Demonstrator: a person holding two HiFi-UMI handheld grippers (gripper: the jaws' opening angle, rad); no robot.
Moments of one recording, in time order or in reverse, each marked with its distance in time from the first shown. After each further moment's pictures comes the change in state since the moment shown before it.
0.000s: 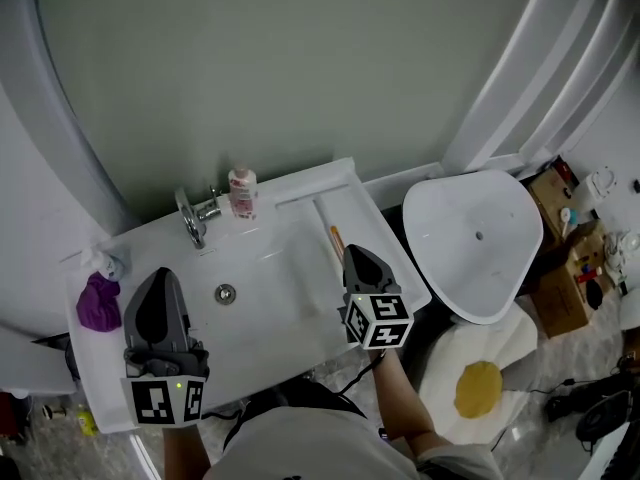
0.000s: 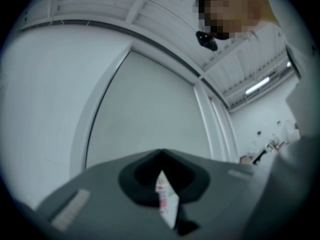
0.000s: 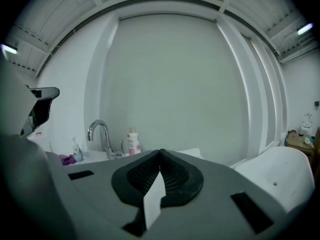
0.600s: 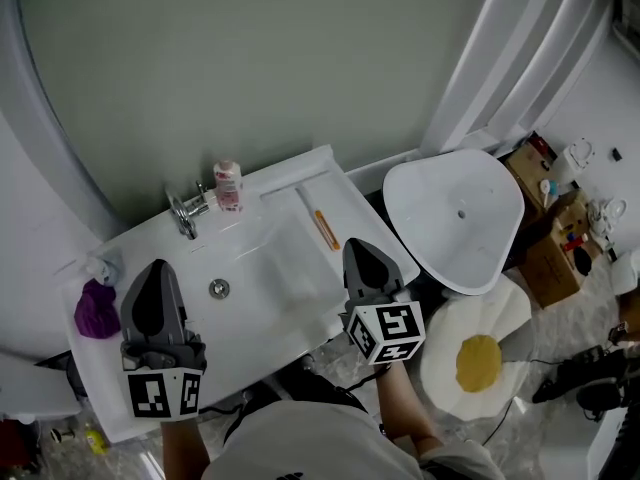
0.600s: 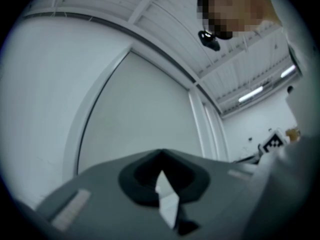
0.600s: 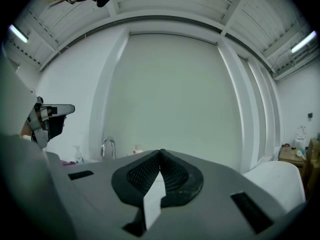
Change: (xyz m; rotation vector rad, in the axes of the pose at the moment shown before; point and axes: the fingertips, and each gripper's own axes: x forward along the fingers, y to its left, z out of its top) left arm -0.012 -0.003 0.012 -0.036 -0.036 -0.097; right arm -0.081 0.033 0.054 -0.064 -0.158 -0.063
